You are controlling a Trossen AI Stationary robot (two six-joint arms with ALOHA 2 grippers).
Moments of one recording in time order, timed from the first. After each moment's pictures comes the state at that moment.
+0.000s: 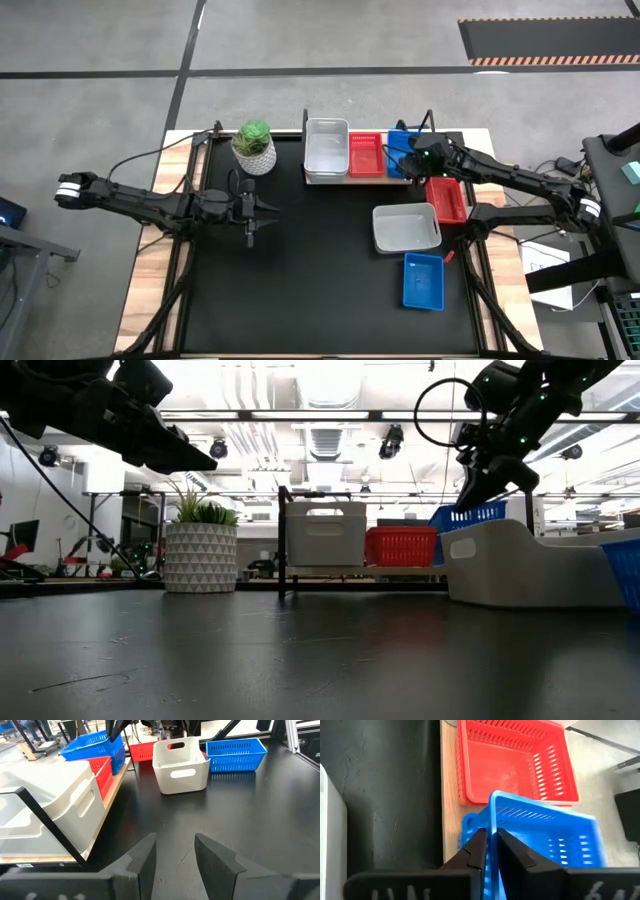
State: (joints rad) left arm -0.07 0.80 0.33 0.17 -0.17 0.09; right arm -0.56 1.03 0.71 -0.49 0.00 -0.64
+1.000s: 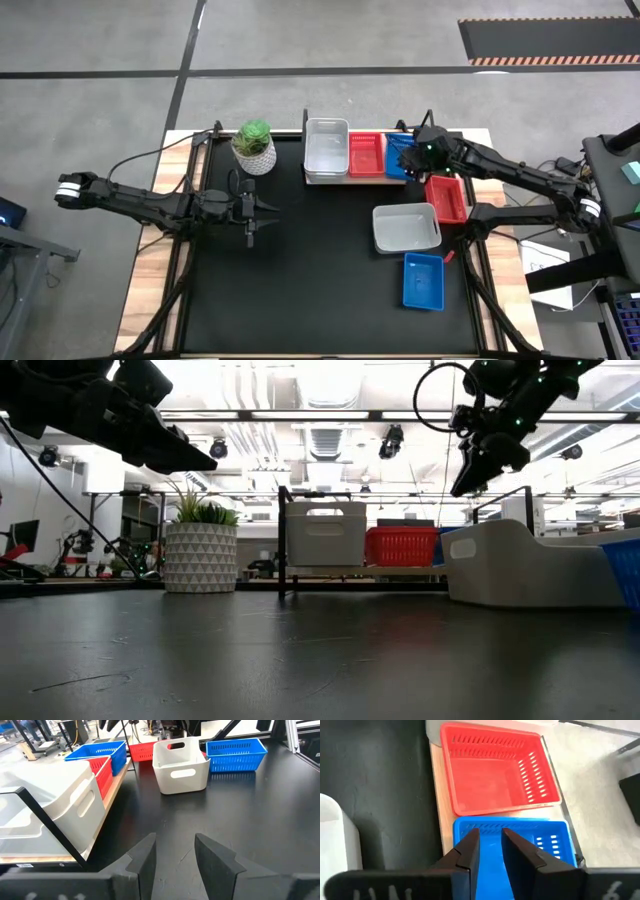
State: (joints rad) left arm -0.07 0.80 0.33 0.17 -0.17 0.09; right arm -0.56 1.03 0.82 -0.59 0.00 -0.52
